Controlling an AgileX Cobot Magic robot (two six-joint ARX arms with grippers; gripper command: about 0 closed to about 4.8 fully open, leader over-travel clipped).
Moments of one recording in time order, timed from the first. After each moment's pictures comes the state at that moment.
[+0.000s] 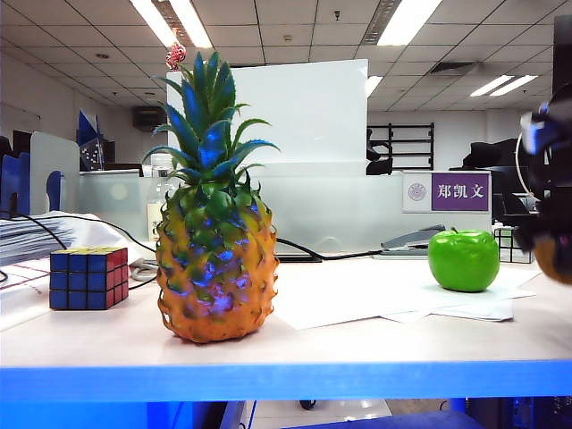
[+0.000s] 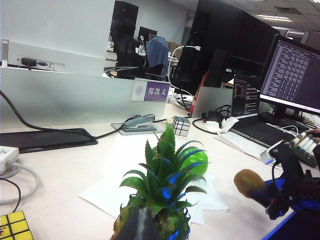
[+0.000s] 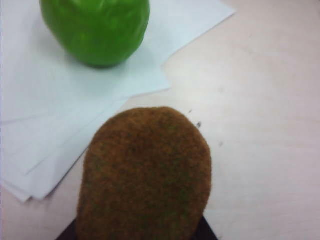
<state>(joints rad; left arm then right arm) -0.04 0.00 0.18 0.00 0.65 -0.28 0.44 1.09 0.27 0.22 0.51 0.09</state>
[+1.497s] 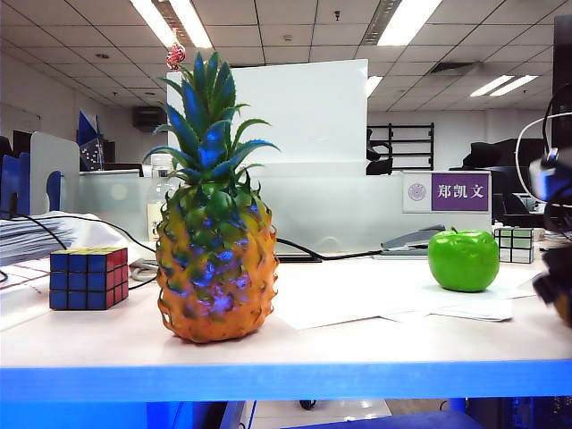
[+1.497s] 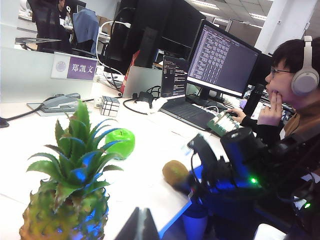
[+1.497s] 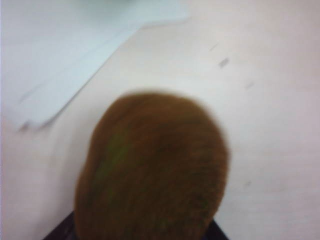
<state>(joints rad) -0.04 0.00 0.18 0.03 0.92 -0.41 0.44 1.13 0.22 0.16 0.45 0.13</state>
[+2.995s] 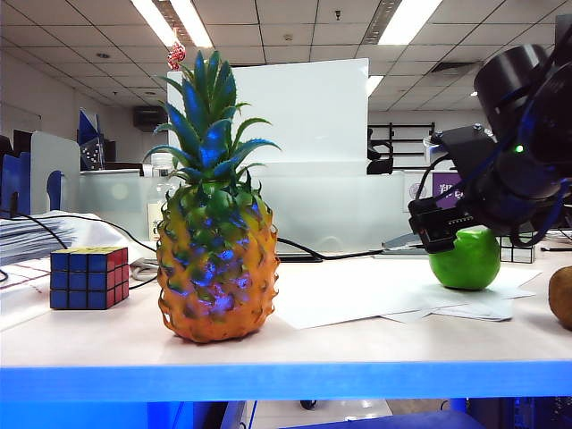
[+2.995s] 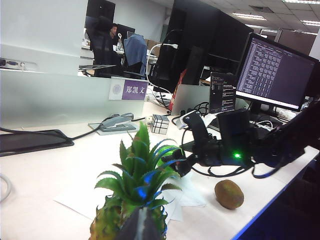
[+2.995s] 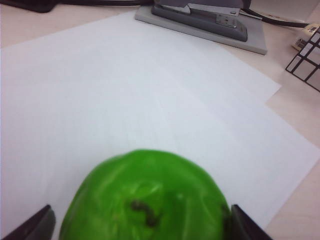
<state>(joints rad) -0.04 0.00 0.18 0.03 0.74 -0.31 0.28 1.73 0.72 0.58 0.23 -0.08</state>
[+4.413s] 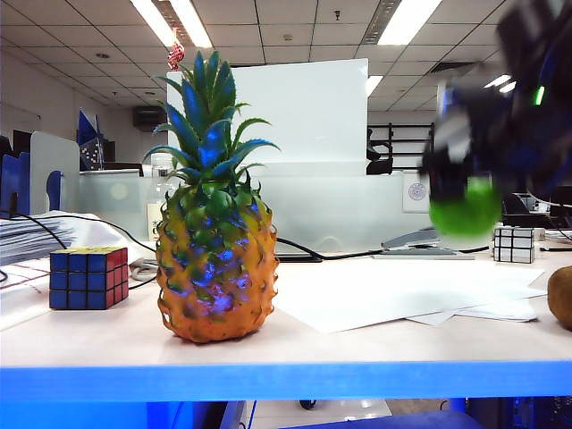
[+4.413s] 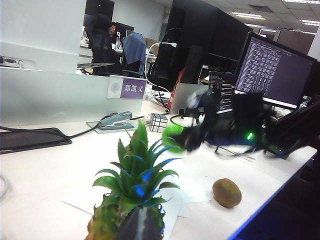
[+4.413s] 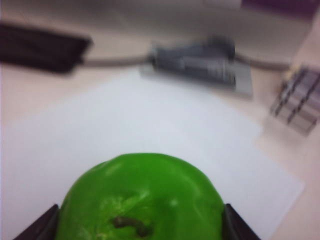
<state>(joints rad) -0.04 0.00 0.18 0.02 0.75 -0.31 0.25 1.54 0.72 0.51 0.15 -0.05</state>
